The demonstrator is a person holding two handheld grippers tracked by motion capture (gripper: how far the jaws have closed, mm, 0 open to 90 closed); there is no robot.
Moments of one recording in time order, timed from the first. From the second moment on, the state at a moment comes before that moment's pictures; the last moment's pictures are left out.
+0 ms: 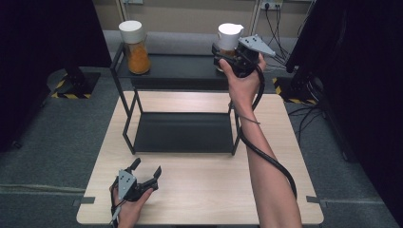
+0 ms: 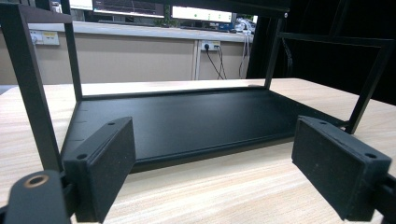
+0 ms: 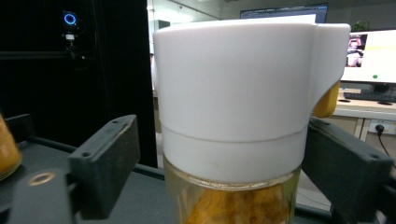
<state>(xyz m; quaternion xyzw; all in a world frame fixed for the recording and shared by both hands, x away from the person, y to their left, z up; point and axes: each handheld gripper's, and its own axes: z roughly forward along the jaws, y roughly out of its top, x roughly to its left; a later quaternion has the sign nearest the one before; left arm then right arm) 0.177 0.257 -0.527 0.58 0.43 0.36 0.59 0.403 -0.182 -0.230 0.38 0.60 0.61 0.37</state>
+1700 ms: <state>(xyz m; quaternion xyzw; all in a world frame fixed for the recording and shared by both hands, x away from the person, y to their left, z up) 0.177 0.256 -0.527 0.58 0.43 0.36 0.58 0.329 -0.222 -0.260 0.31 0.65 0.60 0.34</state>
